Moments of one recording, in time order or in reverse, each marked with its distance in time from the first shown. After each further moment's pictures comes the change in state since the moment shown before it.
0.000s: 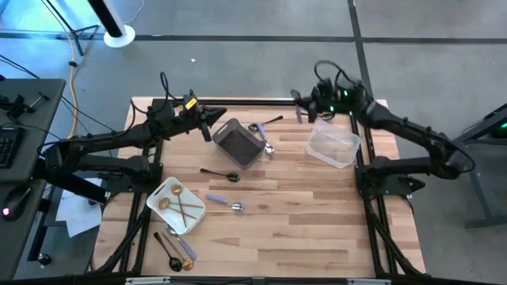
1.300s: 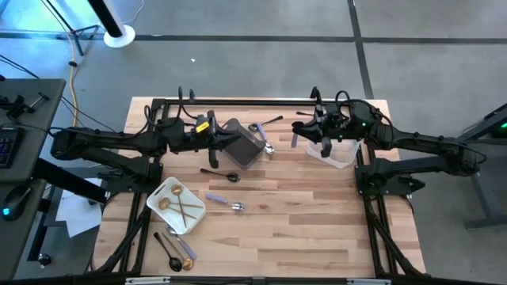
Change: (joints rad) left arm -0.325 0.116 0.117 0.019 -0.089 0.151; right arm 0.375 -0.175 -0.102 0.218 0.055 -0.014
